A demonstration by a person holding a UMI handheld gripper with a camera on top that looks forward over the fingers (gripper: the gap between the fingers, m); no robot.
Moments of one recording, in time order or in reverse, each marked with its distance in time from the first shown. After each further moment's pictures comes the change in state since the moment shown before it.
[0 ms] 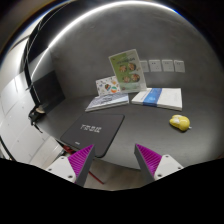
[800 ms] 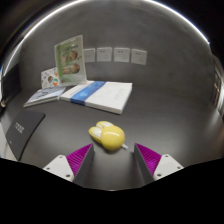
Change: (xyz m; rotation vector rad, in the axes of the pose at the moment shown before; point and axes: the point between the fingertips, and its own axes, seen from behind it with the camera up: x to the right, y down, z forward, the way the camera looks) arm 0.291 -0.017 0.053 -0.065 0.419 -0.062
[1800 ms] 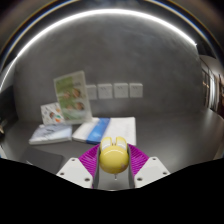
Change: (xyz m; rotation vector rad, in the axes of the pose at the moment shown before) arm -0.069 -0.121 -0.047 0.274 0.105 0.139
